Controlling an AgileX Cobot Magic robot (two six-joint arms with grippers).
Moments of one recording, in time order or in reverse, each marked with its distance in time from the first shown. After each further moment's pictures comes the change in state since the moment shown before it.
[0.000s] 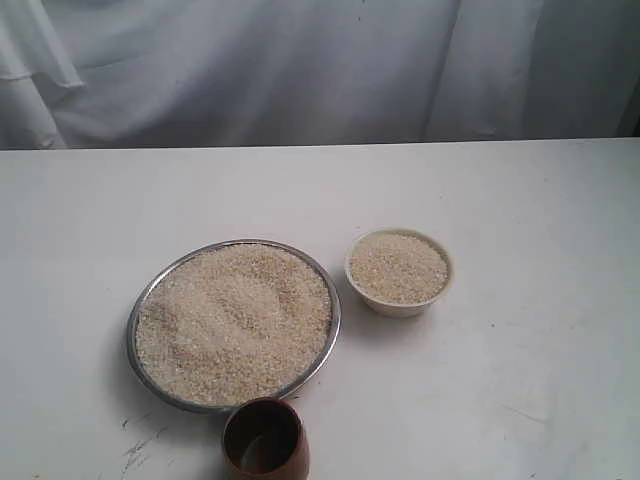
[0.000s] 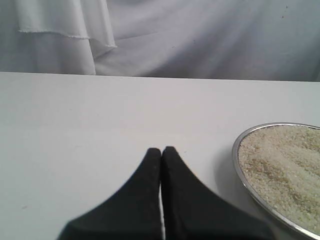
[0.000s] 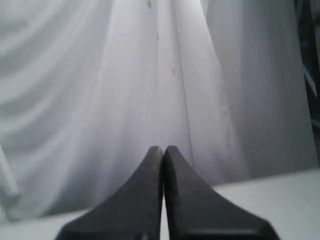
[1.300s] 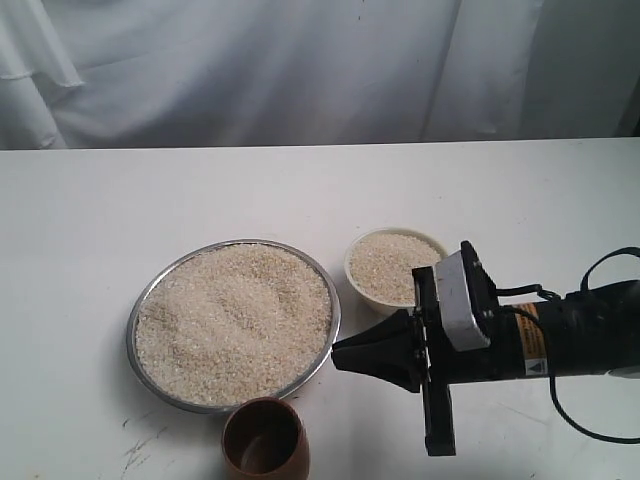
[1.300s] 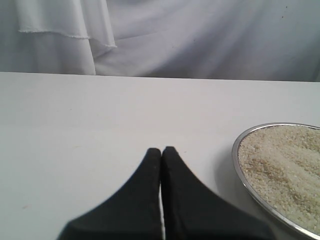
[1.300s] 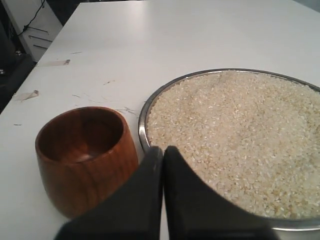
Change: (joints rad) left arm 0.000 0.000 0.000 0.000 0.000 0.000; right arm 0.161 1.948 -0.622 -1.463 -1.050 0.243
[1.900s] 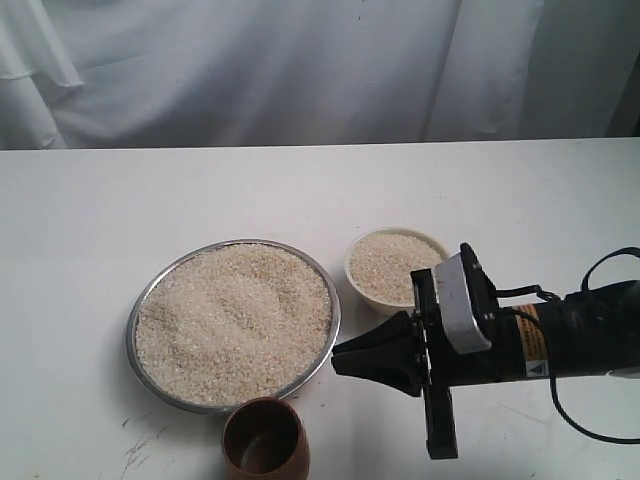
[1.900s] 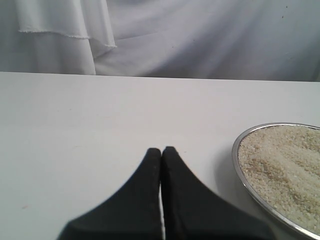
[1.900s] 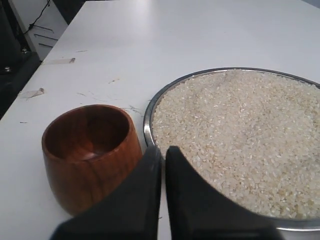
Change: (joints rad) left arm 0.000 0.000 0.000 0.000 0.000 0.000; right arm 0.000 0.001 0.000 -0.016 -0.002 0.003
